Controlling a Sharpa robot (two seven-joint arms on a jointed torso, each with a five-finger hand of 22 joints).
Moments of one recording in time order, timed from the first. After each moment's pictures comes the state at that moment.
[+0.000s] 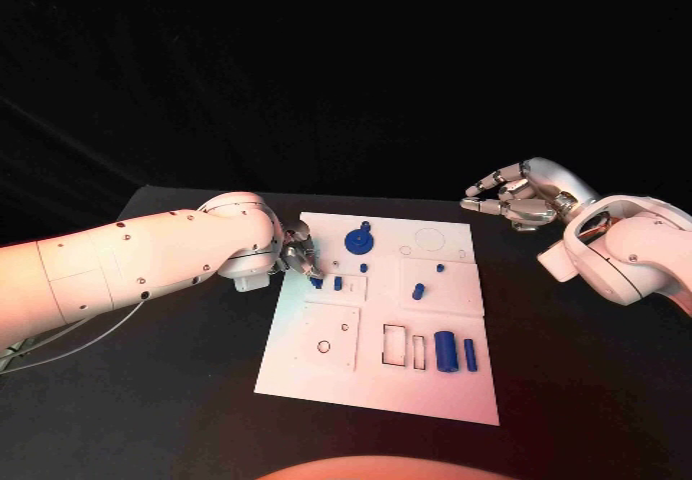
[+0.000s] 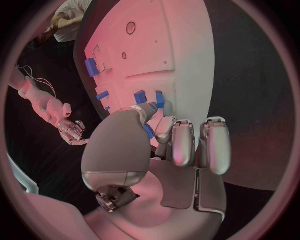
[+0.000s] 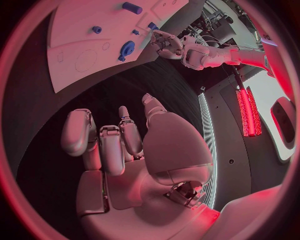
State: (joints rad) left arm 1.29 -0.78 -0.06 1.47 -1.06 0.14 -0.62; left_hand 1.30 -0.18 0.57 0.22 0.16 0.85 0.06 0.75 0.51 1.32 -0.02 1.27 1.11 1.47 -0.08 1.36 1.31 0.05 1.47 0.01 1.46 1.31; right arm 1.36 -0.94 -0.13 1.54 -0.86 -0.40 0.07; right_hand 1.24 -0.02 0.02 0.14 0.29 0.88 0.16 0.29 0.08 1.34 0.08 1.40 1.31 1.46 0.01 1.48 1.31 0.08 1.35 0.11 1.19 1.28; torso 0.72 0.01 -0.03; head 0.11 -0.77
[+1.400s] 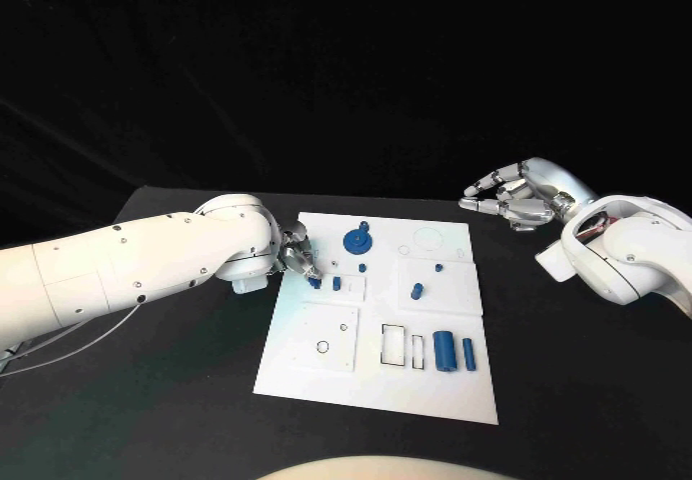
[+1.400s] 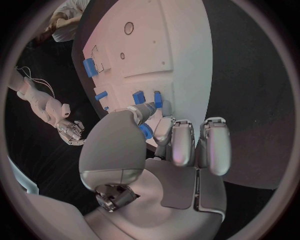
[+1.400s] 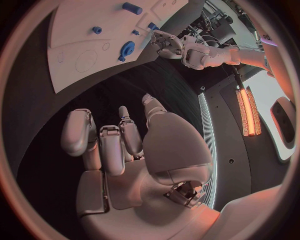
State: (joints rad) left arm 1.28 -0.78 -0.06 1.48 -1.07 0.12 -0.63; left_hand 1.22 -0.21 0.64 0.17 0.16 0.87 0.04 0.75 0.52 1.34 -0.04 1.28 1.12 1.47 -0.09 1.36 1.31 0.05 1.47 0.01 1.46 1.31; right arm 1.36 -0.94 -0.13 1.54 -0.86 -0.40 0.07; right_hand 1.24 -0.02 0.02 0.14 0.29 0.88 0.16 0.29 0.08 1.34 0.08 1.40 1.31 1.46 0.01 1.48 1.31 0.08 1.35 0.11 1.19 1.28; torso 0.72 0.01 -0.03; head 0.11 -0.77
